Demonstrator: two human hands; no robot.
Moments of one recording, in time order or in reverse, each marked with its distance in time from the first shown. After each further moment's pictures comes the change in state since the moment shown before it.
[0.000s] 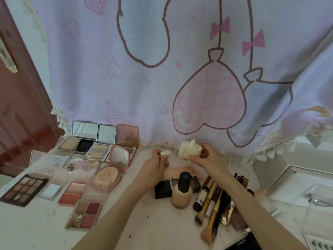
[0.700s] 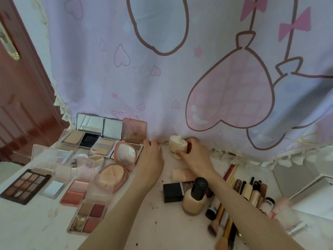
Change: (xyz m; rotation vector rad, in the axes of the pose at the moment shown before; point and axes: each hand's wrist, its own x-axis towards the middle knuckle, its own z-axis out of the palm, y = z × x) left_hand 0.032 -0.024 -0.008 0.334 0.330 0.019; right_hand 0.041 -0.001 0.065 -0.295 0.034 -0.132
